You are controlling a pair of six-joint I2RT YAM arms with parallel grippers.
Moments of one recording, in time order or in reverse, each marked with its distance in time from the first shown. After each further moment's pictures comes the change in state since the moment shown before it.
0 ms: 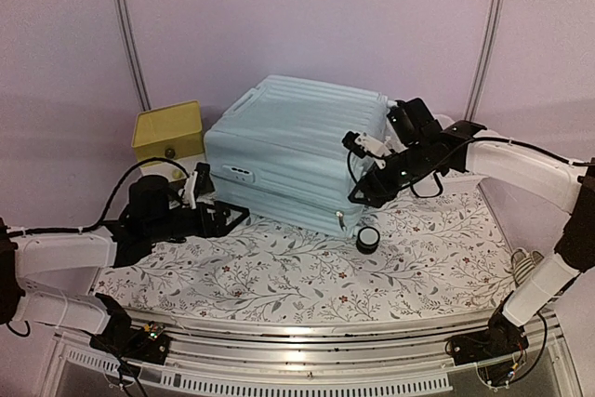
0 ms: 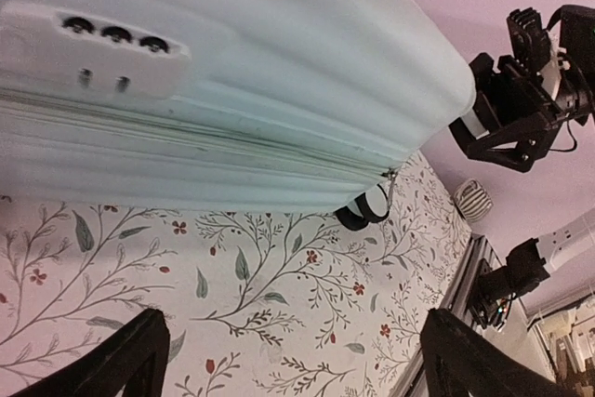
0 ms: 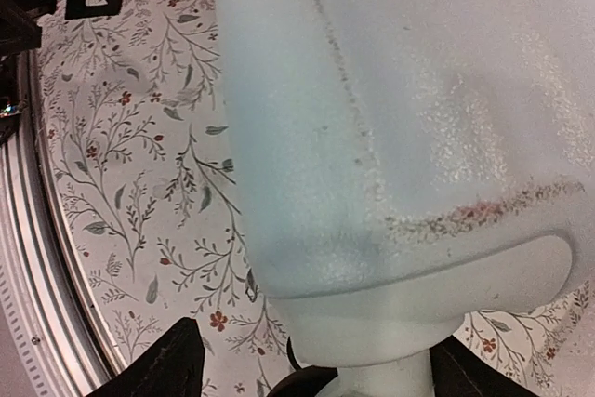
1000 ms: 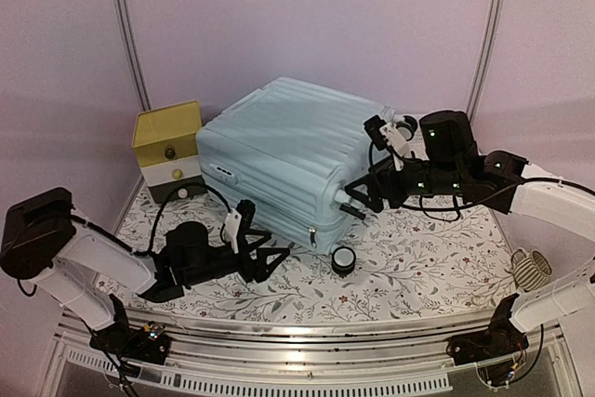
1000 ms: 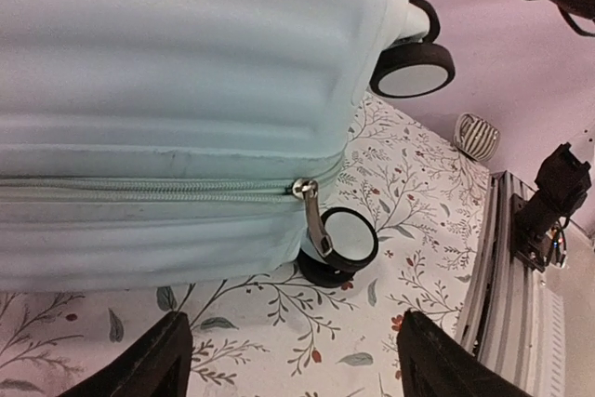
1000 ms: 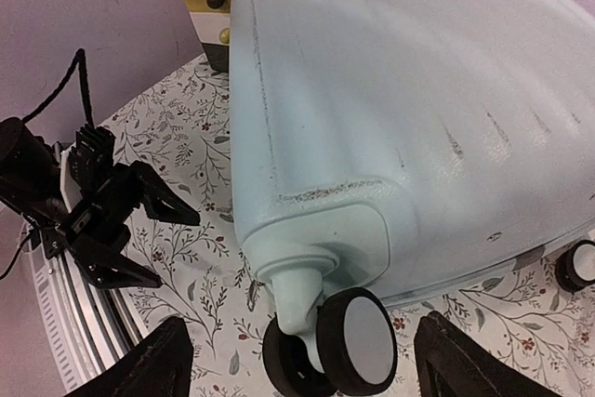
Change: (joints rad) left arm -0.436 0.333 -0.118 0.596 -0.366 0.225; right arm 0.169 -0.333 -0.251 0.296 0.152 0.317
